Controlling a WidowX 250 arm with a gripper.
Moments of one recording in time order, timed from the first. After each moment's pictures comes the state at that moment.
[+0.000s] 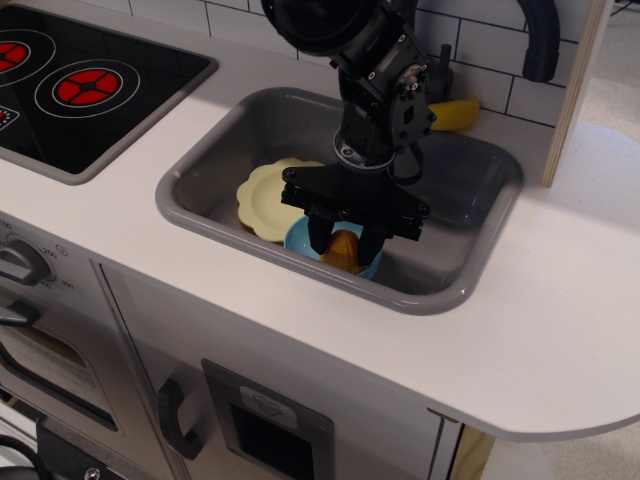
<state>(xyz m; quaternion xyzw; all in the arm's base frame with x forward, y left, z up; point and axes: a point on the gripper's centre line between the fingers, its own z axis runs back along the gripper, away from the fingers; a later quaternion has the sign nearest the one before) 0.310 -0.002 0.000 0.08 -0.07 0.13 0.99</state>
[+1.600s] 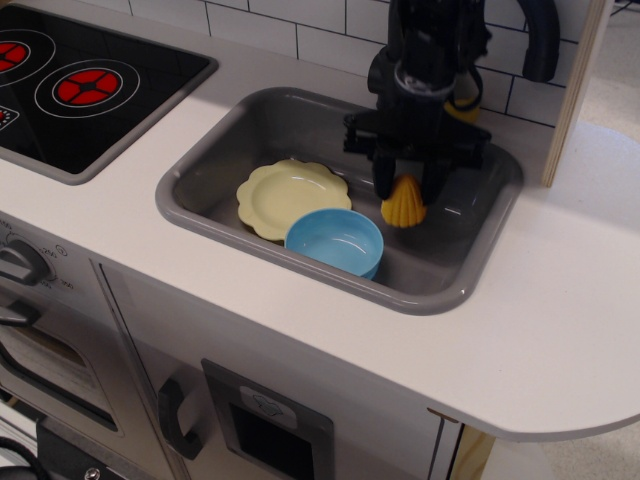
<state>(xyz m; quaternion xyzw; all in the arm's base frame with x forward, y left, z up) 0.371 -0.029 0.012 0.03 -0.06 0.17 0.98</state>
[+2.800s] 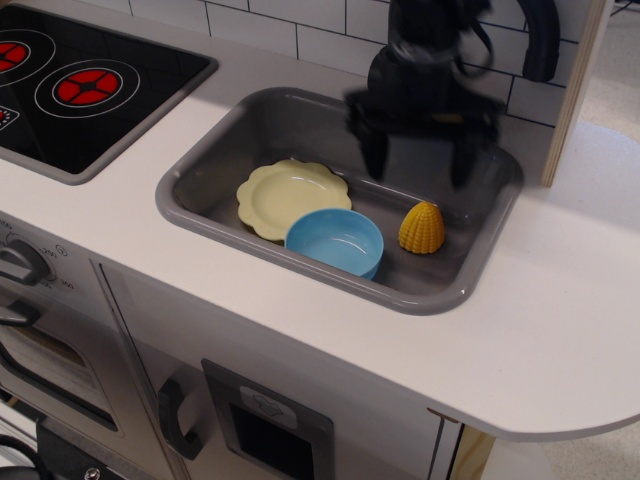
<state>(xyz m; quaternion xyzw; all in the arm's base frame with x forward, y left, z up) 0.354 -0.021 0.068 -0.01 -0.09 0.16 0.98</state>
